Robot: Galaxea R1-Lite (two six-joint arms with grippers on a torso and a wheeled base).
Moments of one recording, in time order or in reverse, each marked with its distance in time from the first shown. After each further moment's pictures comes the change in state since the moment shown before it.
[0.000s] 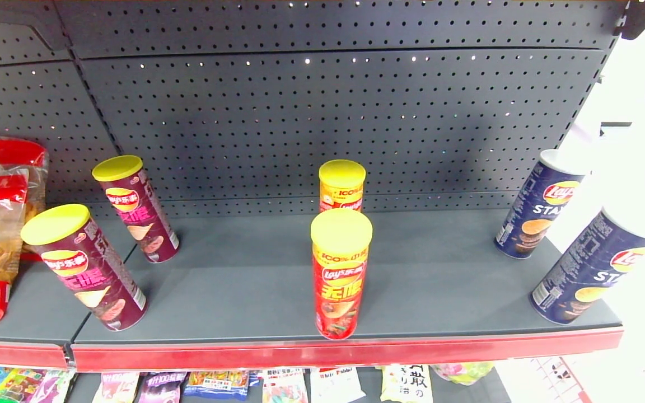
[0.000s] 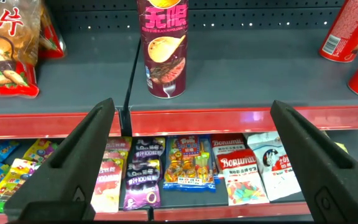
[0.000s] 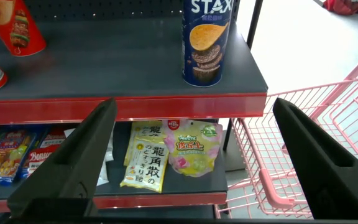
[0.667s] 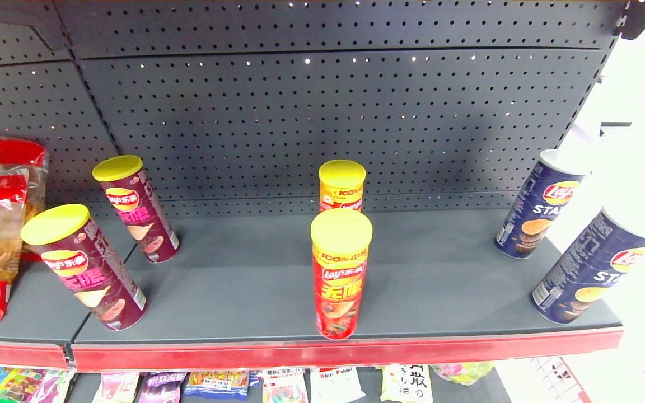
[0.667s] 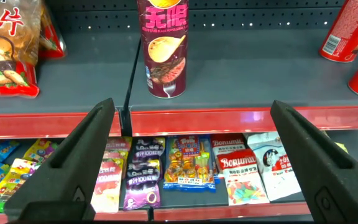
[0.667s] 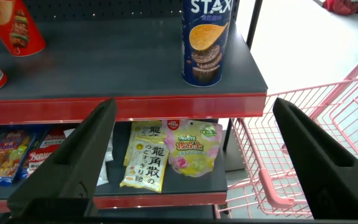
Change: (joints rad) left arm 0.000 0.000 0.000 0.000 0.000 0.000; right arm 0.000 0.000 0.000 0.000 -0.002 0.000
